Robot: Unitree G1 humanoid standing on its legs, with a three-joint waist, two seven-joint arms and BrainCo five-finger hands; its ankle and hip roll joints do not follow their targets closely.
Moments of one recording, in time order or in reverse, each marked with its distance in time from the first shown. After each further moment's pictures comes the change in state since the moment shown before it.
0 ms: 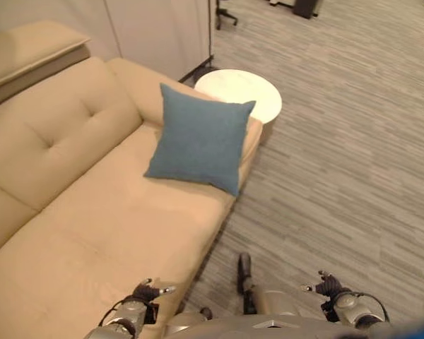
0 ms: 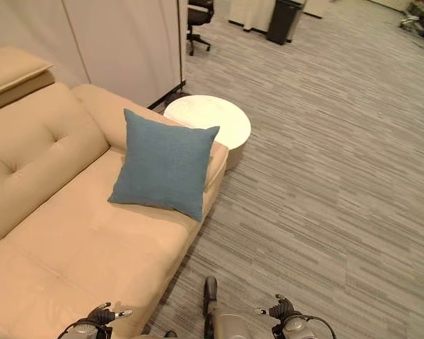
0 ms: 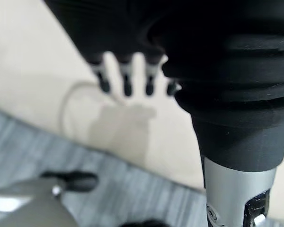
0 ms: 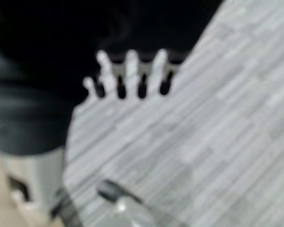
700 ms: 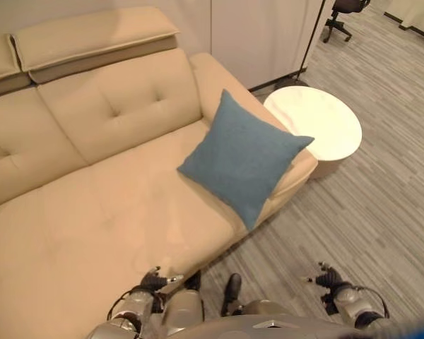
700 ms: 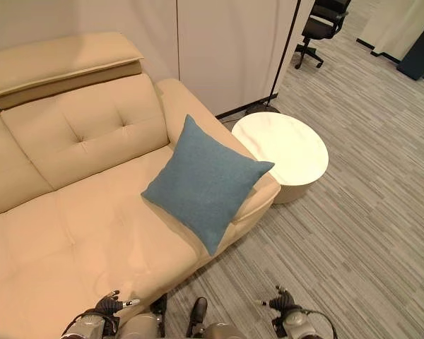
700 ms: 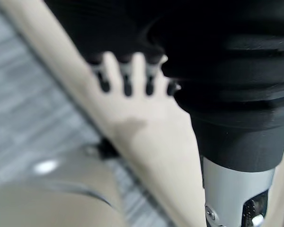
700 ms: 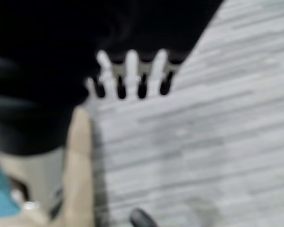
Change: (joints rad) left arm 0.008 -0.016 0.019 -0.041 -0.024 -0.015 -0.001; right arm 0.004 -0.014 0.009 -0.050 0.039 -0.019 -0.008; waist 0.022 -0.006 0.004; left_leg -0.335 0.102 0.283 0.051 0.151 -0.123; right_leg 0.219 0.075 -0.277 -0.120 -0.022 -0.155
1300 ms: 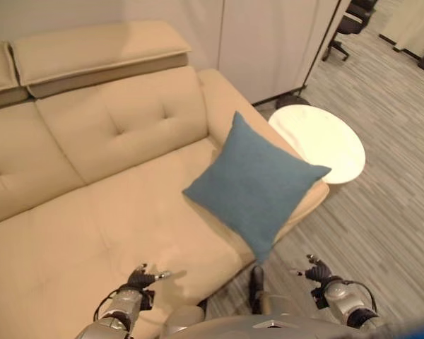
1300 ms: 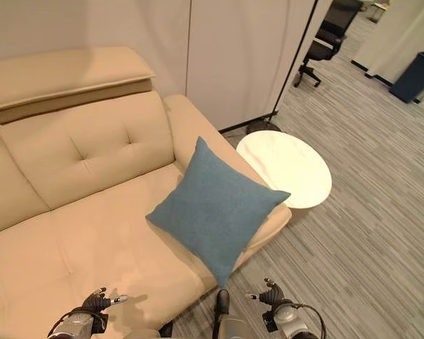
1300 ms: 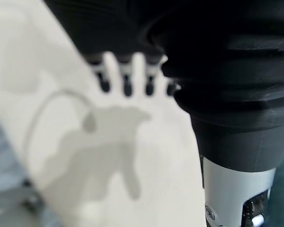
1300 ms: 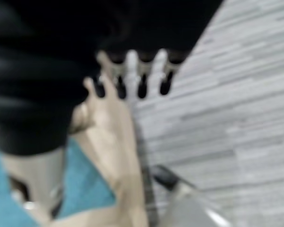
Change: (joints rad) left arm -0.022 0.067 -0.002 -0.081 -0.042 -0.025 0.025; right arm 0.018 0.027 0.009 -0.084 0.000 -0.007 0.009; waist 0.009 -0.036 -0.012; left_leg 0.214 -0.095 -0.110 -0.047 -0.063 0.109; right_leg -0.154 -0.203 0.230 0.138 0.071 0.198
